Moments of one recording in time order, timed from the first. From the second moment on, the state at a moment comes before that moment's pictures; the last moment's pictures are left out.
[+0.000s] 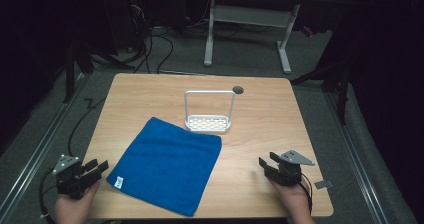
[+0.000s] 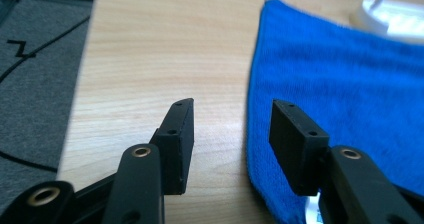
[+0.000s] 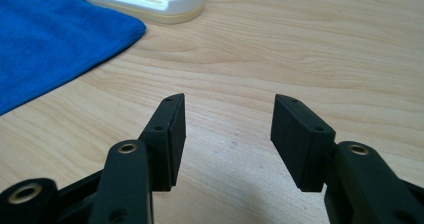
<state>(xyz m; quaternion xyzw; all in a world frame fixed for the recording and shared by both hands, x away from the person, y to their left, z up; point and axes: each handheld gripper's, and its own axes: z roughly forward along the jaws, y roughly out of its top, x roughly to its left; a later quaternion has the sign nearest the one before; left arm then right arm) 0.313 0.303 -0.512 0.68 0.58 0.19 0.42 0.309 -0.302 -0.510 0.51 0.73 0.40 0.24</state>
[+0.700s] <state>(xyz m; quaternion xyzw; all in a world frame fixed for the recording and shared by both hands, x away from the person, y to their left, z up) 0.313 0.290 -0.509 0.71 0.54 0.20 0.41 0.310 -0.298 -0.515 0.51 0.73 0.39 0.24</state>
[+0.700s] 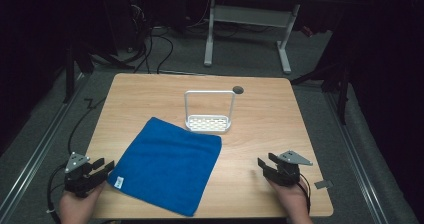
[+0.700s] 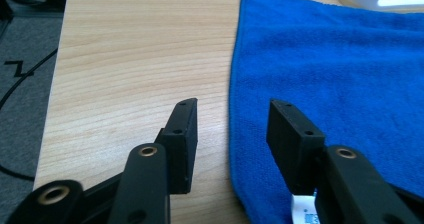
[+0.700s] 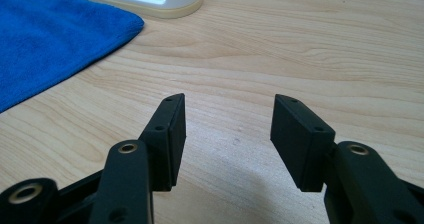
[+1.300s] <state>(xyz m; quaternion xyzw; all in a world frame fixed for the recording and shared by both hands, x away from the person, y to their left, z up) 0.299 0.258 -0.502 0.74 0.49 0.20 0.41 0.316 -0.262 -0.514 0.46 0.76 0.41 0.22</state>
